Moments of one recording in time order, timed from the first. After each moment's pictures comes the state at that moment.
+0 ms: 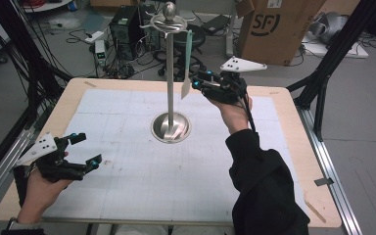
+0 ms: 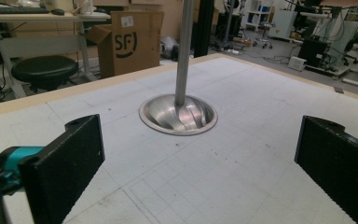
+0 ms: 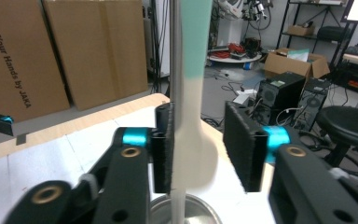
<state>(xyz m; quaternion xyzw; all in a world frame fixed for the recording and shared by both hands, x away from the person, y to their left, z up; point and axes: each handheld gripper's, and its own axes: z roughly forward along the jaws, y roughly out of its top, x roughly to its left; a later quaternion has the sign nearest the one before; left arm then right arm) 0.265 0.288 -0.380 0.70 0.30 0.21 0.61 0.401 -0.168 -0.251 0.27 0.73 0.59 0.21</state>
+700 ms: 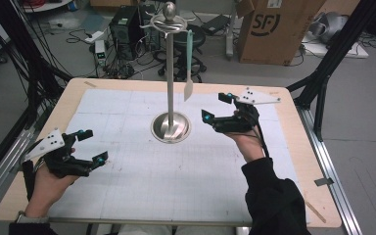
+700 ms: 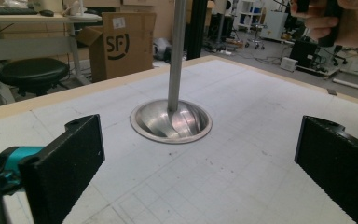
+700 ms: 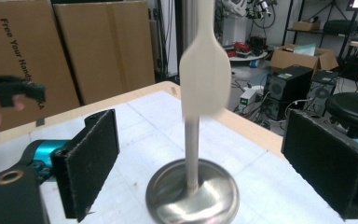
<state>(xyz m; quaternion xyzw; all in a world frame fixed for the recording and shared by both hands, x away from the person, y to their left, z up) 0.278 0.274 -0.379 0.70 0.29 0.20 0.62 0.359 -0.206 -0.307 0.27 0.72 0.60 0.19</state>
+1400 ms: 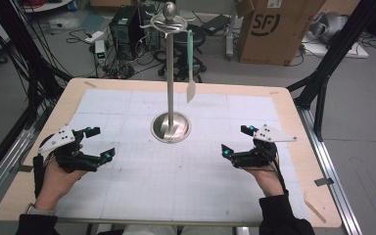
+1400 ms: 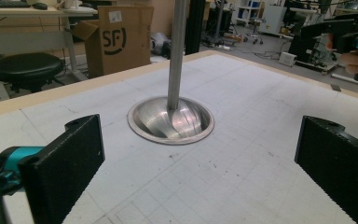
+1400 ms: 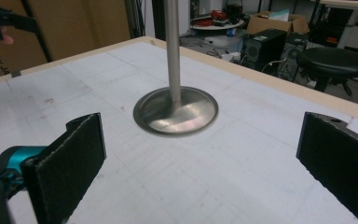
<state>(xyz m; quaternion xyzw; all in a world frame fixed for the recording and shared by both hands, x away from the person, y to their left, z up) 0.294 0.263 -0.385 0.71 0.29 0.19 0.61 0.303 -0.260 -0.370 0.32 0.74 0.55 0.21</state>
